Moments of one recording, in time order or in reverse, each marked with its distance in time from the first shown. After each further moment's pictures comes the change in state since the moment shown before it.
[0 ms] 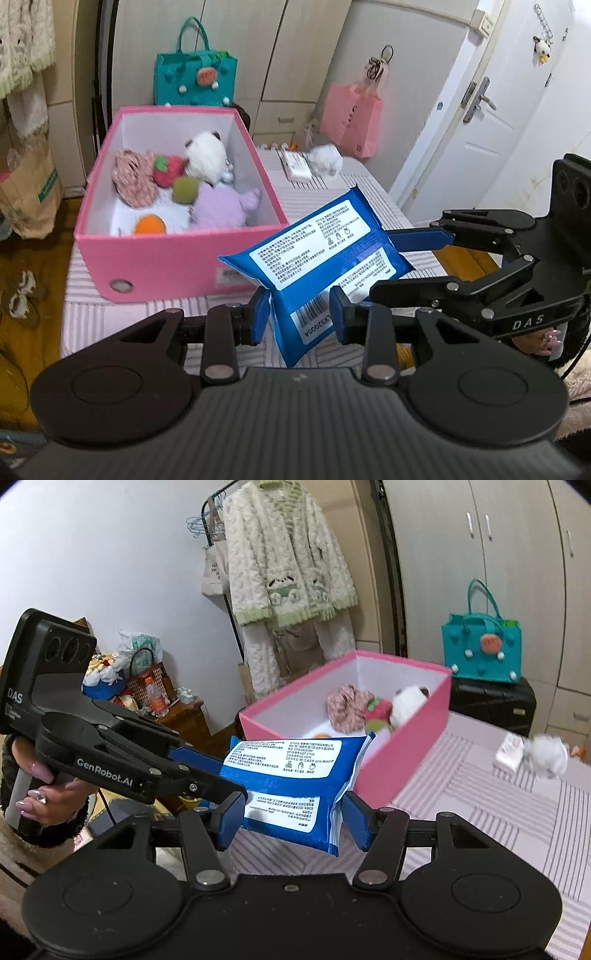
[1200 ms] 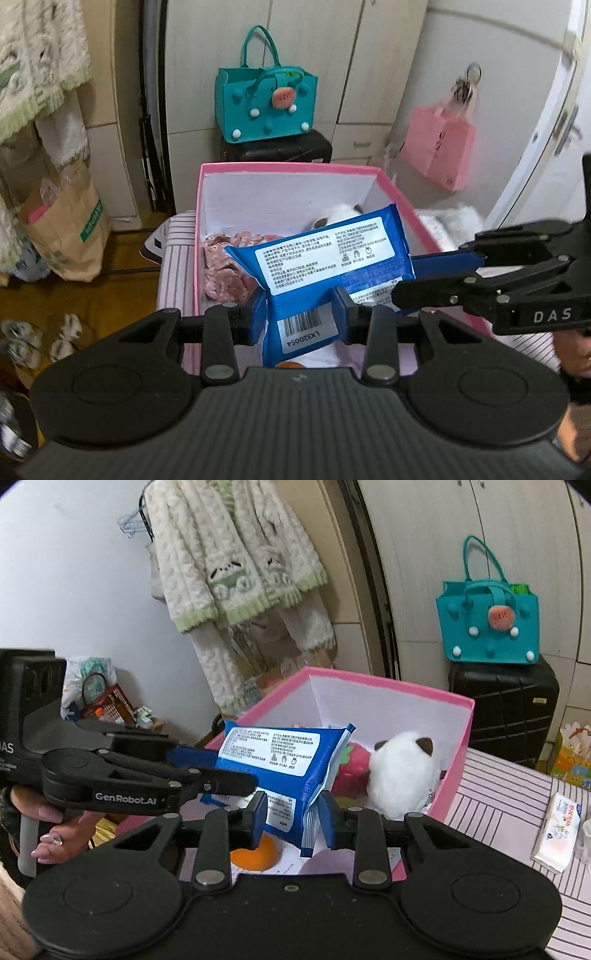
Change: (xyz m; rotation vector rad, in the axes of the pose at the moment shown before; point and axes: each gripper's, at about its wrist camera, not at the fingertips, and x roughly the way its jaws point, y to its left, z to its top) left arm 0.104 0.149 0.122 -0.017 -0.053 0.163; right arm 0.177 -0.097 0.099 0.132 0.082 -0.008
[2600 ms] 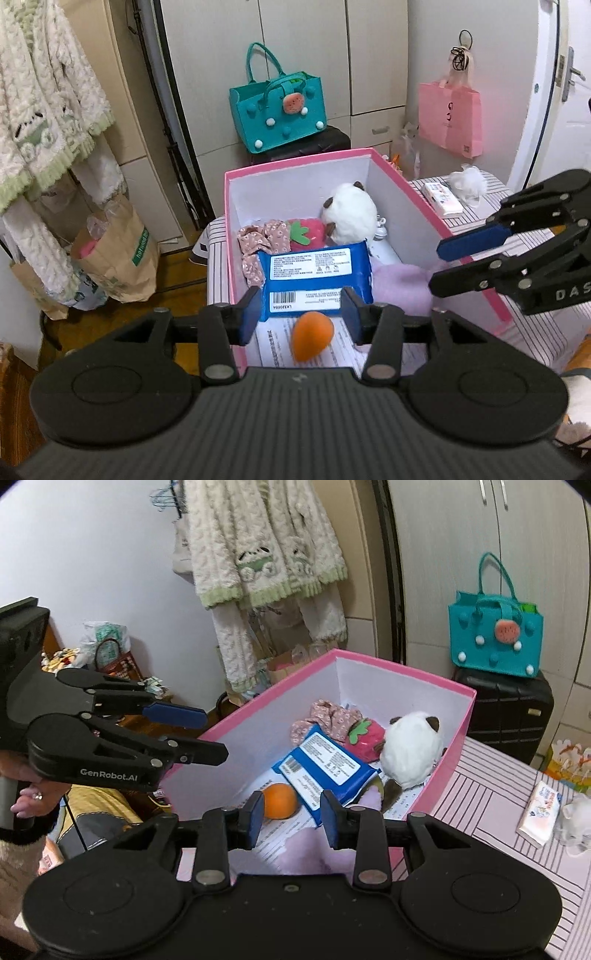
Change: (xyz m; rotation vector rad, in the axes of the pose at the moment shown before) left arm -0.053 -0.037 -0.020 0.187 0.011 0.174; right arm -0.050 0.043 -0.026 -0.110 0.024 -0.017
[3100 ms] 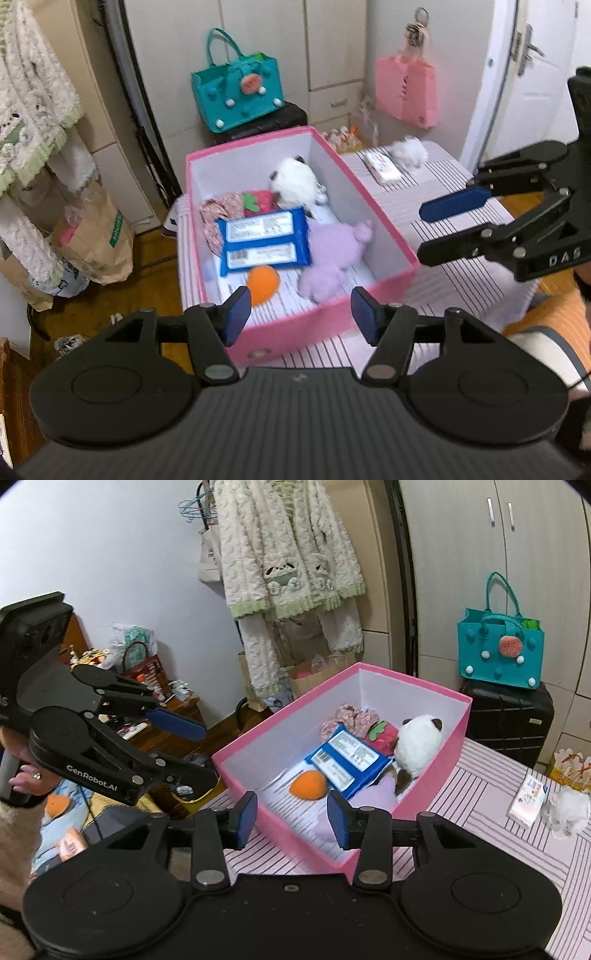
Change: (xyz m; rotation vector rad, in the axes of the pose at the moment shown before) left arm -0.067 -0.029 -0.007 0.050 0.090 -0.096; right arm -0.066 0.024 -0.018 -0.025 -0.018 0.046
